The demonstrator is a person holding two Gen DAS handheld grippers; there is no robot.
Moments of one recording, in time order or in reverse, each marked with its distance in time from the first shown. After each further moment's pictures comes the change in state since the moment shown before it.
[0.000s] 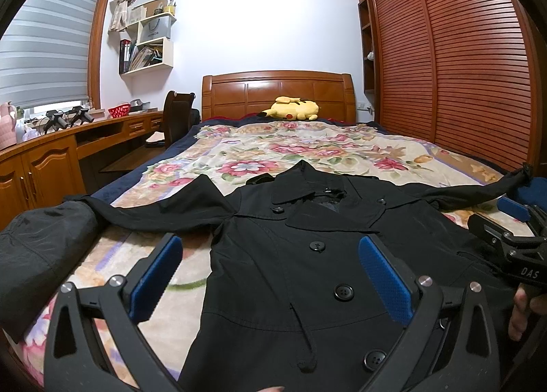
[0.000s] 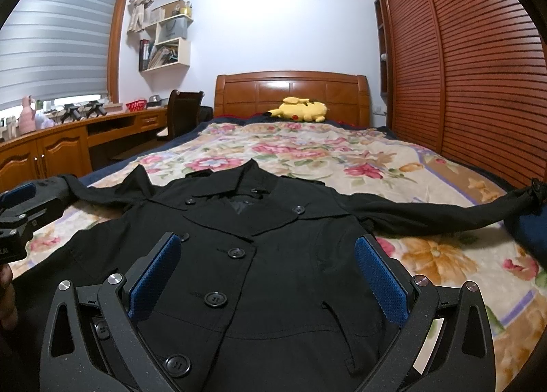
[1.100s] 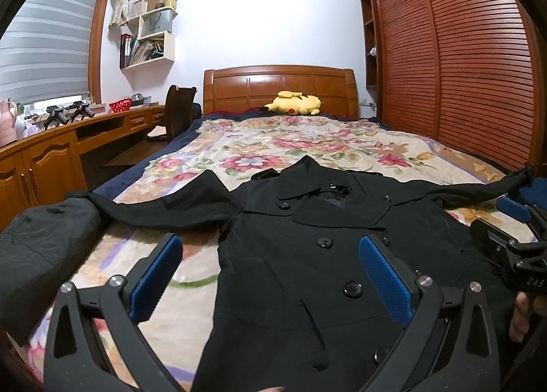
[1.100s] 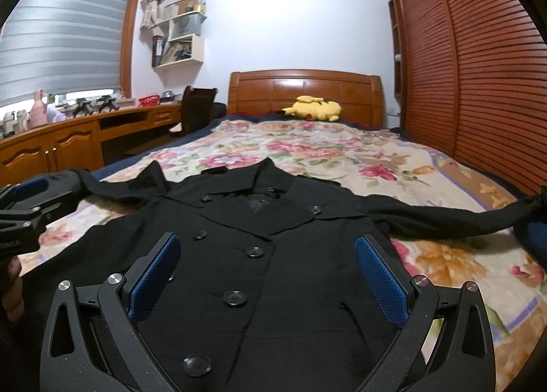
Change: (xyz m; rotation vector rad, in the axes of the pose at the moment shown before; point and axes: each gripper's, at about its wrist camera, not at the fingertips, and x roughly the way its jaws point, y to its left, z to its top) left arm 0.004 0.019 0.003 -0.007 0.036 0.001; right arm -0.003 0.015 0.008 -0.022 0.011 0.055
